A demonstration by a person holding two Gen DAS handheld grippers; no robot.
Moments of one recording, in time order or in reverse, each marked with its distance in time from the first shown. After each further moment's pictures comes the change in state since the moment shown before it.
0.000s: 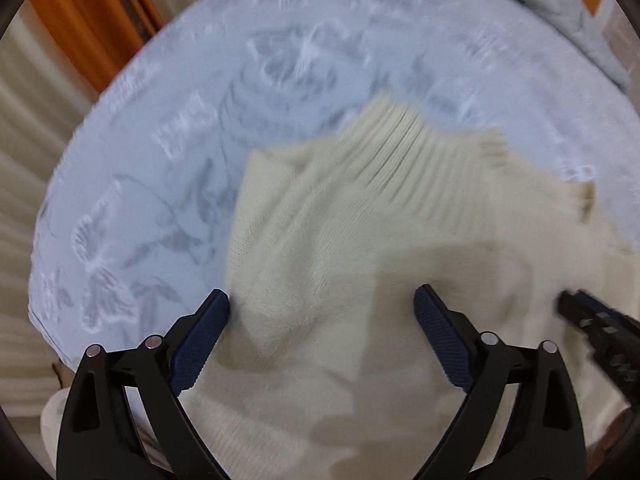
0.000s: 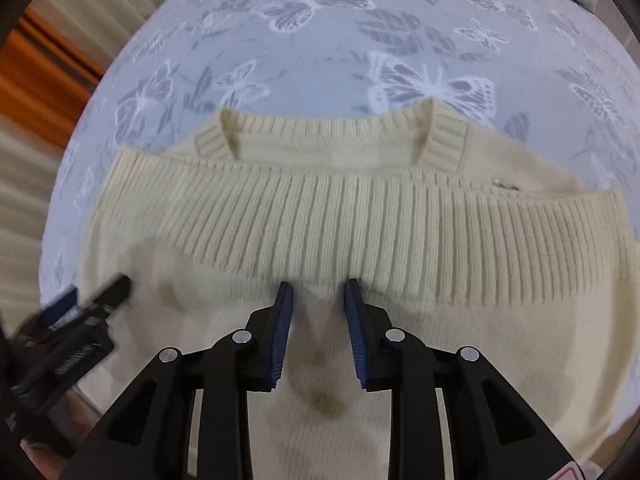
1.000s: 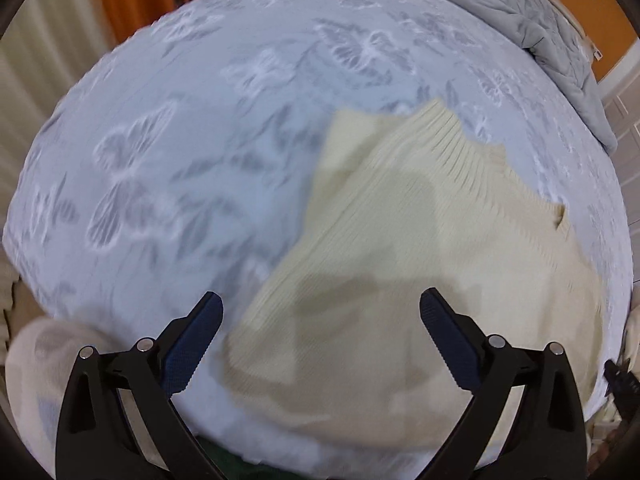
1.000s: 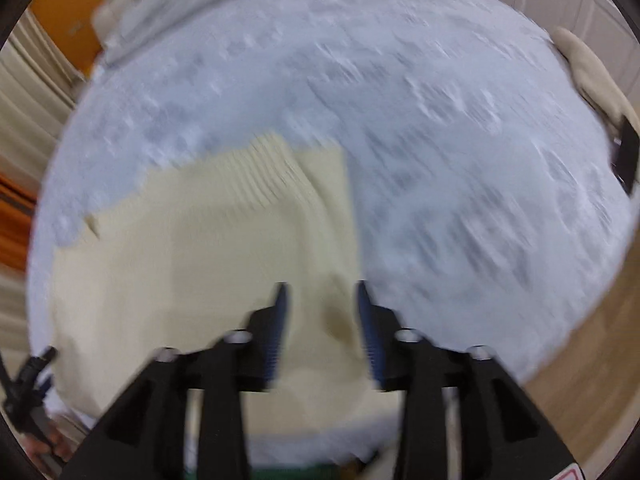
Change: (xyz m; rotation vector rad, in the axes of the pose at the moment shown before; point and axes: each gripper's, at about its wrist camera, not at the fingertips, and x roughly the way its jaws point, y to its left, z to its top) left arm -0.033 0.072 -0.059 -0.180 -0.012 -0.163; right arm -0.110 -0.195 -0.112 0.394 -0.152 -0.184
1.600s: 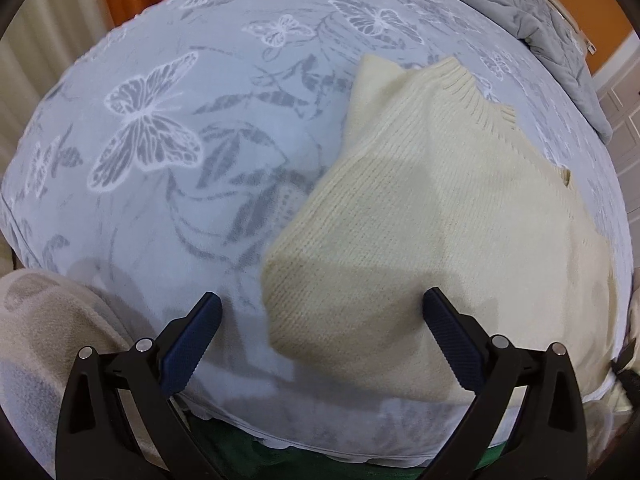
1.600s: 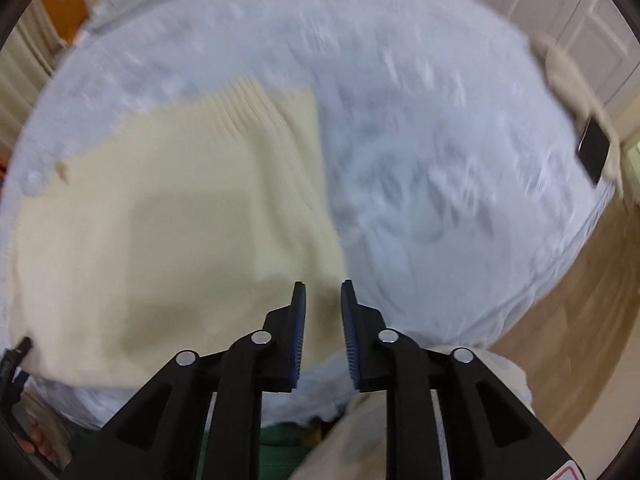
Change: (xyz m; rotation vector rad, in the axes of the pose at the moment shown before) left arm 0.010 0.021 -0.038 0.030 -0.018 -0.014; right arm -0.019 0.014 -0.050 -0.073 -0.047 -0.110
